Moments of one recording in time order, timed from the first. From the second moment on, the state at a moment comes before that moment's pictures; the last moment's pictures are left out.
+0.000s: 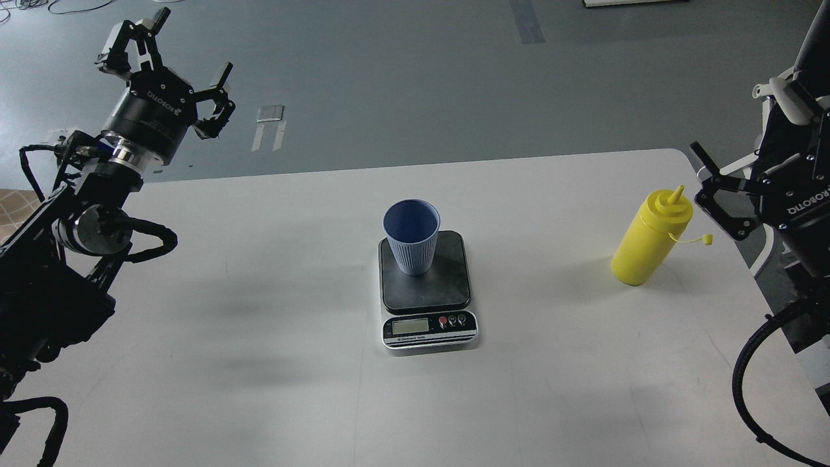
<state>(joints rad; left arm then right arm) -0.74 0.45 -0.97 -0.81 0.21 -0.49 -0.32 -0.03 -0.42 1.71 1.62 0.21 0.49 -0.40</state>
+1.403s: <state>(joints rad) -0.95 0.32 -0.97 -0.70 0.25 -0.49 -0.19 1.13 -0.23 1.08 0.67 -0.47 0.49 -0.23</state>
